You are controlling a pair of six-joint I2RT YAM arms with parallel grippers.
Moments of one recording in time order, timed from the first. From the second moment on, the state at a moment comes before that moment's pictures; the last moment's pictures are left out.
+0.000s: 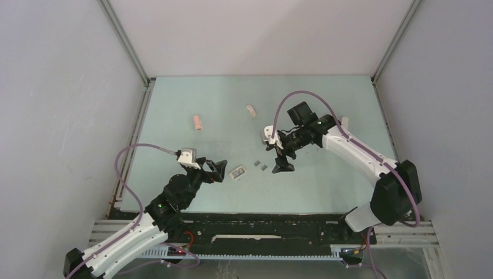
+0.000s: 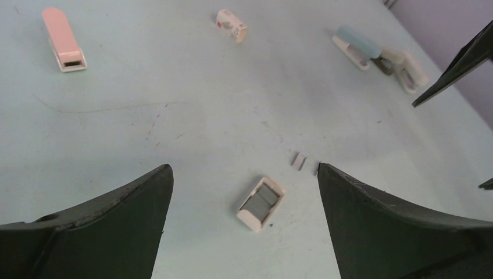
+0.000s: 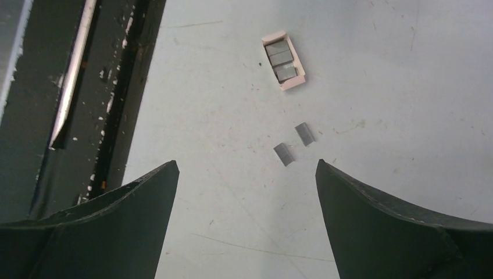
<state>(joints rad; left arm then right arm) -0.78 0.38 0.18 0.08 -0.41 -0.41 0.56 1.46 1.20 -0.80 -0.84 -0.99</state>
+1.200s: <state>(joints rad) -0.78 0.50 0.07 0.27 -0.47 -0.34 0.63 1.76 1.32 -0.77 -0.66 -1.01</state>
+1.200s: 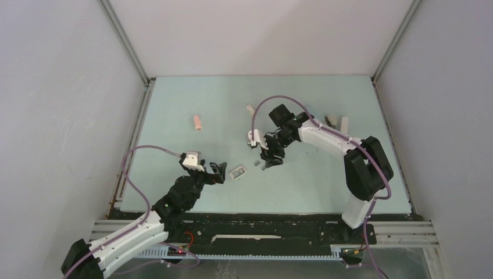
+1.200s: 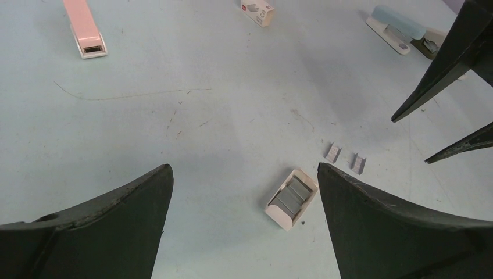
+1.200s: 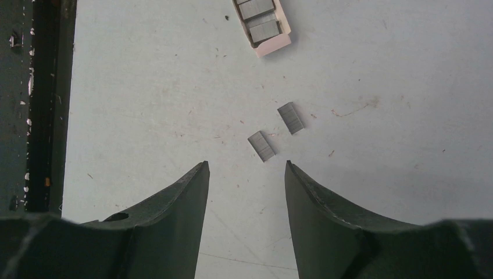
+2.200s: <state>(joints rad) -0.78 0.50 0.07 0.28 -0.47 -0.34 0.63 1.81 1.32 -0.76 -0.60 -0.98</state>
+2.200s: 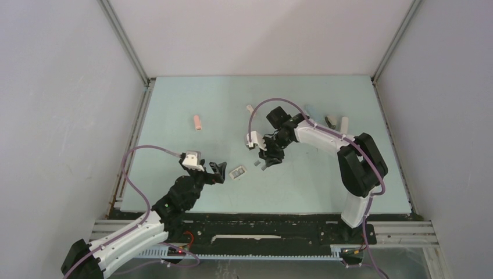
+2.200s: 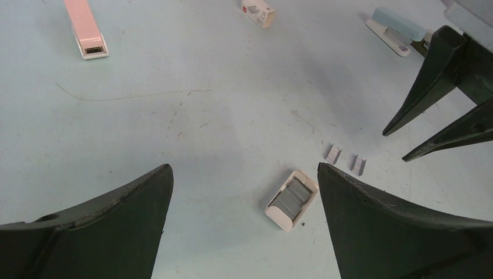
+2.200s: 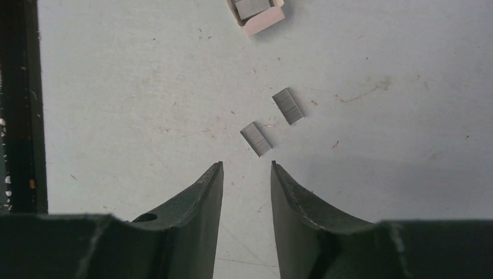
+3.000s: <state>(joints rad) -0.78 0.50 0.07 0.28 -0.47 -0.34 0.69 1.92 1.32 -0.64 -0.45 -0.93</state>
